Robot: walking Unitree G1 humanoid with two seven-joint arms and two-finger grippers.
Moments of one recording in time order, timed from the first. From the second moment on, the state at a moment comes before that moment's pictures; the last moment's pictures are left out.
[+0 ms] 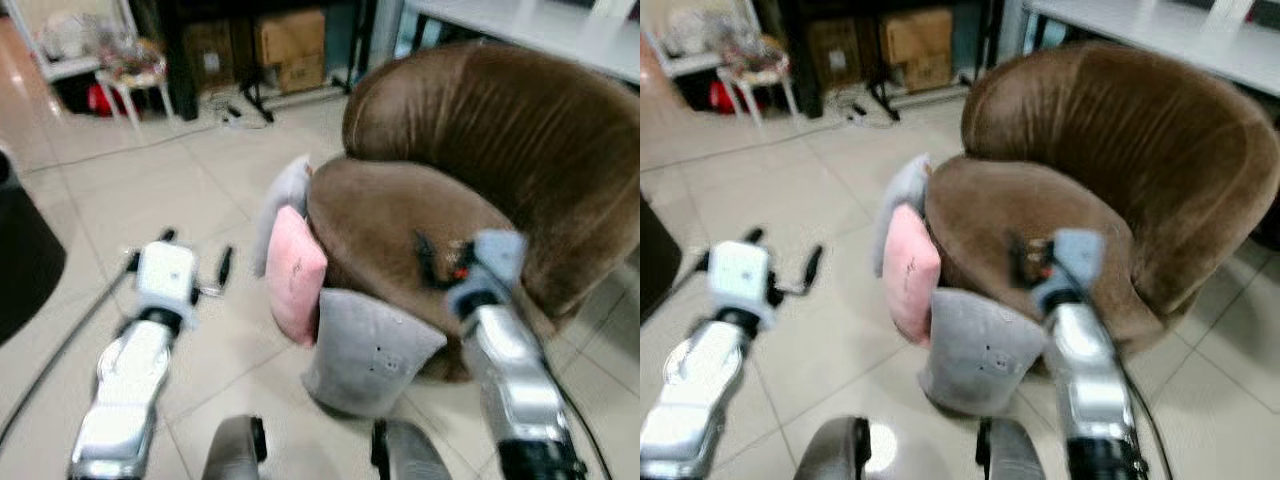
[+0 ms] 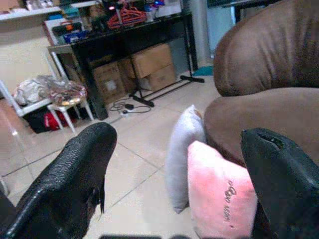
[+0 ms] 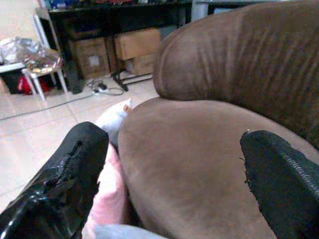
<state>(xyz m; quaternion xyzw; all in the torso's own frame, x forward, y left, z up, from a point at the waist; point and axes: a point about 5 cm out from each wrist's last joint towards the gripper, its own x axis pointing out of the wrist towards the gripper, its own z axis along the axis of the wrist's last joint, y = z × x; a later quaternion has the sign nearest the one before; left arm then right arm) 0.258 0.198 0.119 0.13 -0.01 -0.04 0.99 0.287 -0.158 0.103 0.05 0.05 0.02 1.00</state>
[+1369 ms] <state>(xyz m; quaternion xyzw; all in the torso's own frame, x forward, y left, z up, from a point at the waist) 0.259 0.187 0.119 0.13 -0.01 -0.06 0.99 0.286 -0.163 0.106 0.03 0.06 0.05 1.00</state>
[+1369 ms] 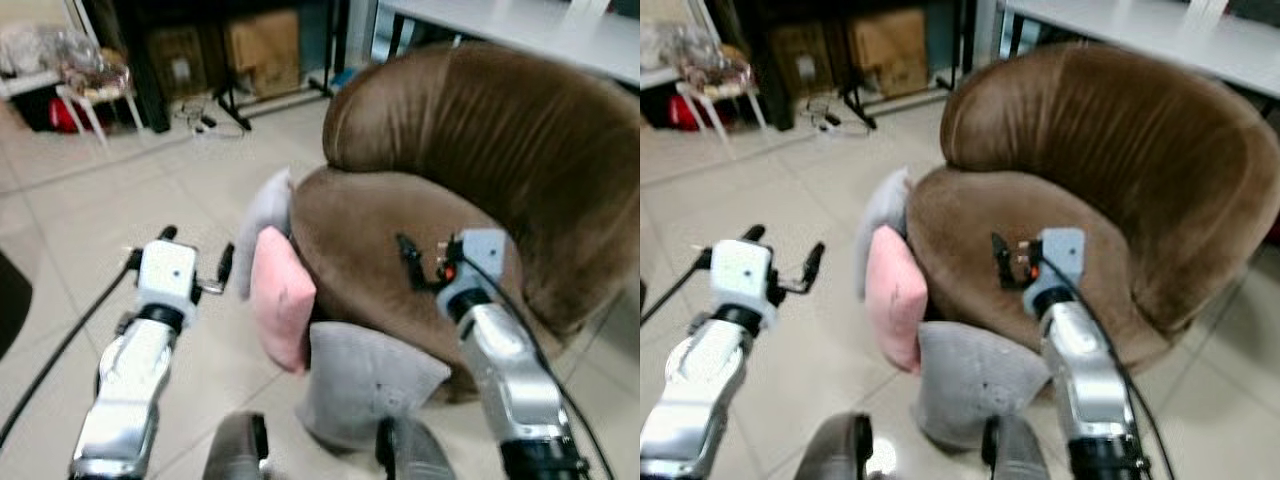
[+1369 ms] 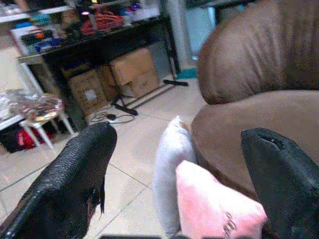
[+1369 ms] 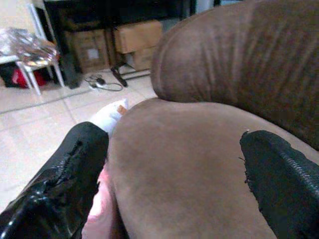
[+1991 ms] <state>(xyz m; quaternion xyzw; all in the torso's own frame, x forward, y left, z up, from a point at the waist) 0.267 0.186 0.114 0.15 0.00 -0.10 0.98 0.290 -0.163 0.101 0.01 0.07 0.08 0.99</state>
